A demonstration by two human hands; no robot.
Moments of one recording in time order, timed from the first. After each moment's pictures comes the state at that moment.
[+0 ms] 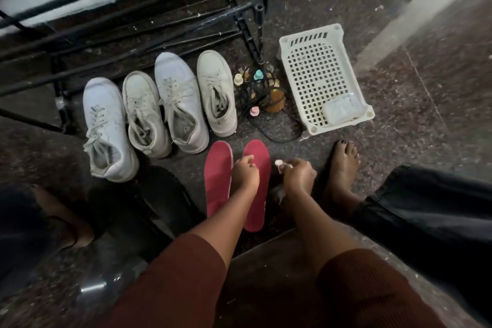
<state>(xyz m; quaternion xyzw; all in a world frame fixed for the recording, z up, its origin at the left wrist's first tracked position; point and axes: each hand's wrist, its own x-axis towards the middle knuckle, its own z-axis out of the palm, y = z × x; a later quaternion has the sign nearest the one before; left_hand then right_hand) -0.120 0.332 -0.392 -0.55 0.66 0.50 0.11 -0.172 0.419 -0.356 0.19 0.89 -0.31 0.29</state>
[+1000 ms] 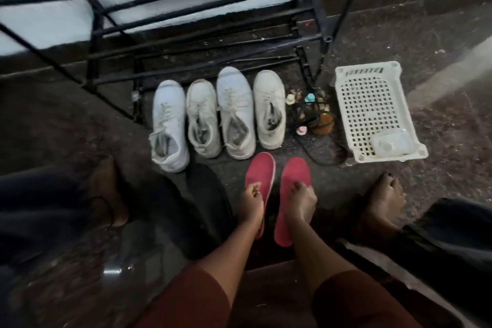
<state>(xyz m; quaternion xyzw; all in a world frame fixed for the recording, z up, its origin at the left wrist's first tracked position) -0.041 0.307 -0.374 -0.61 0.59 0.53 0.01 -0.108 0.370 -0.353 0.05 0.92 -0.28 0.27</state>
